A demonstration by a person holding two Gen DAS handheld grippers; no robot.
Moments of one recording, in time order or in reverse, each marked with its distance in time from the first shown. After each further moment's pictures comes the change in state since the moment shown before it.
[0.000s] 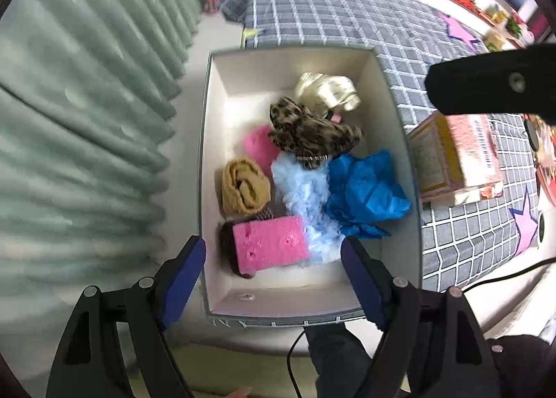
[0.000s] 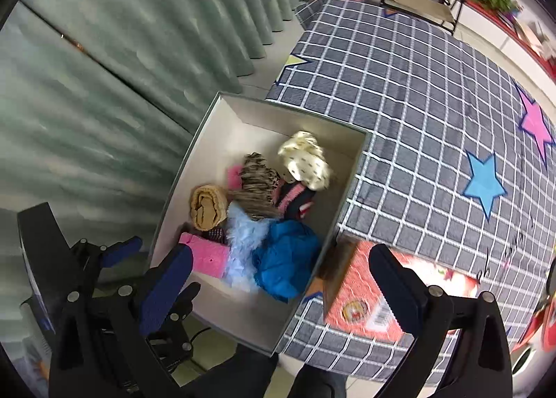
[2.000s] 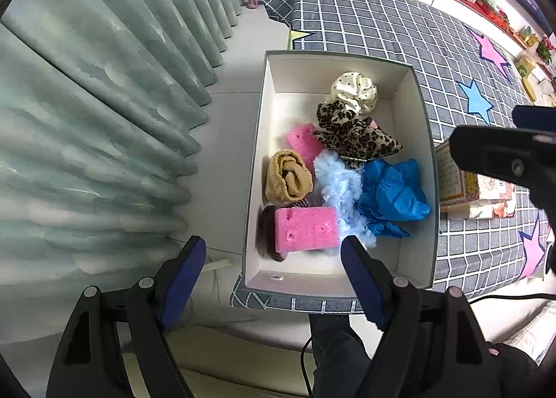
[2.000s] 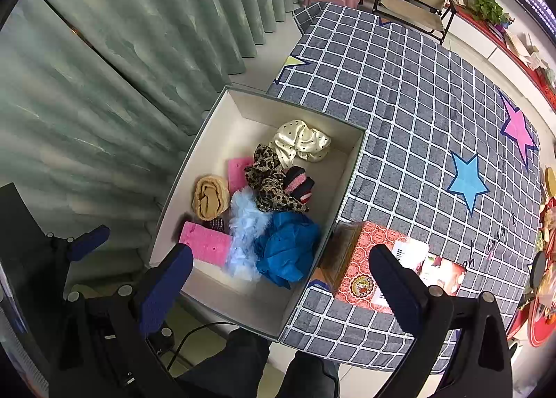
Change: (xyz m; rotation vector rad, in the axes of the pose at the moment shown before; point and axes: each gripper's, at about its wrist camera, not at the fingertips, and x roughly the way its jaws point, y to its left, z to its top) left arm -0.023 0.025 -0.012 -0.134 0.040 0.098; right arm -0.006 0.028 -0.014 -0.036 -0.001 -0.093
